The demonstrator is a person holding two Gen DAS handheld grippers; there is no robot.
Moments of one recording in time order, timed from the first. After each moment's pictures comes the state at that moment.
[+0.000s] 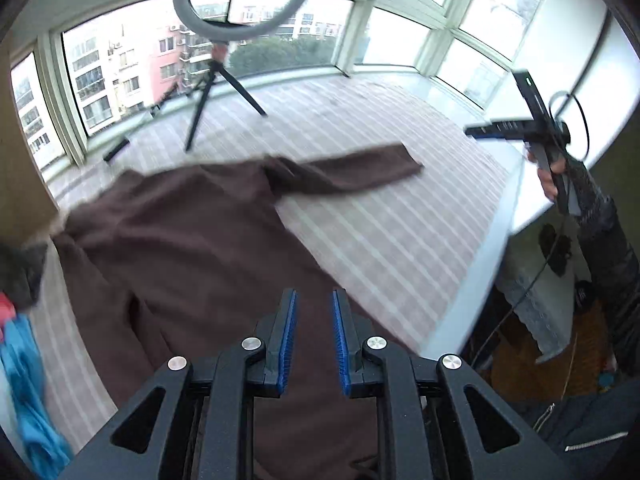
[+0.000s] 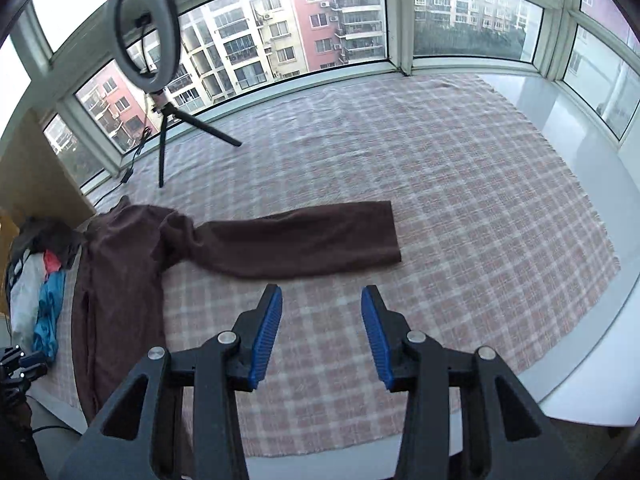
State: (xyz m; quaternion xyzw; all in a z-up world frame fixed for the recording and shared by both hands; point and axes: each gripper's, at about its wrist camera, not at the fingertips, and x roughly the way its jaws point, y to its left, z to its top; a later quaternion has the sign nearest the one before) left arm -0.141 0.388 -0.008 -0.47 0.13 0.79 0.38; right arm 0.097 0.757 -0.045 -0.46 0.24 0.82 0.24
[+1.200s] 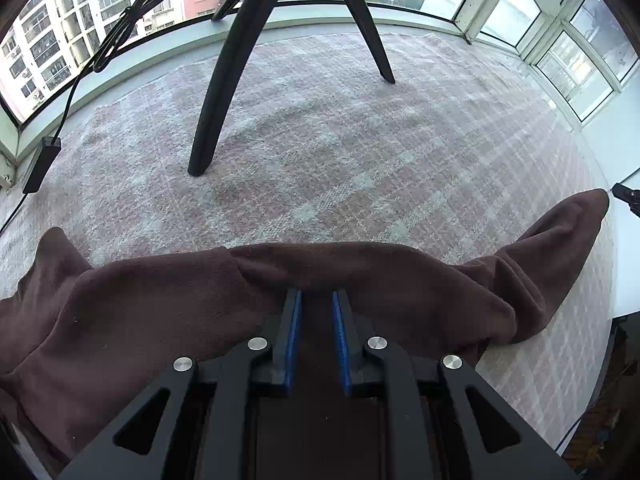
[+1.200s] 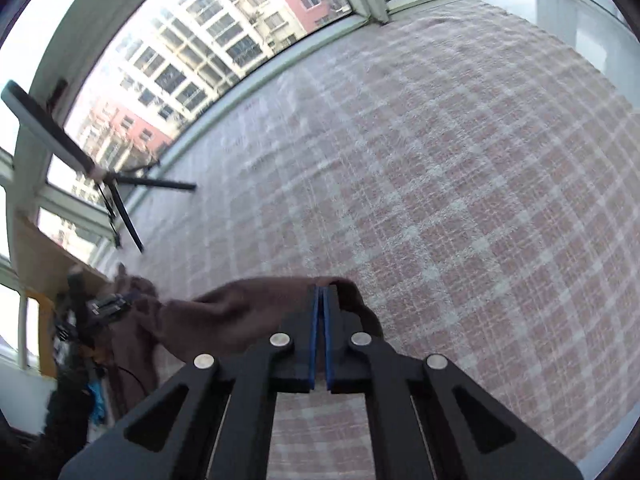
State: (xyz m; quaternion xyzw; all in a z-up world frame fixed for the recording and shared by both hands) left arm -0.363 0.506 -0.197 -0.57 0.12 0.75 0.32; right arm 0.095 0.885 -0.140 -0.39 0.41 0.80 0.20
